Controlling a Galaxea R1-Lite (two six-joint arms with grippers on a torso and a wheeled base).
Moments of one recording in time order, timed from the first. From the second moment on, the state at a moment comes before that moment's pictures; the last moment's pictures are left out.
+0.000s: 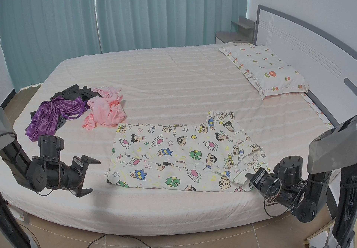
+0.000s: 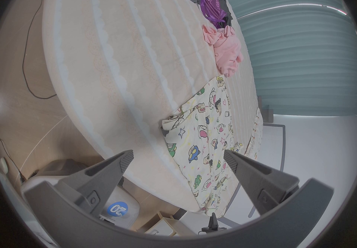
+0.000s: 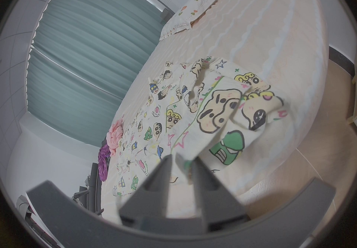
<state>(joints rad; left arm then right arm) 0.03 1.91 -0.46 -0.62 -0.31 -1.20 0.43 2.24 -0.25 -1.55 -0.06 1.00</state>
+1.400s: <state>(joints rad) 0.03 1.92 -0.46 -0.63 -0.31 -1.20 0.36 2.14 -0.81 -0.79 0.03 0.75</state>
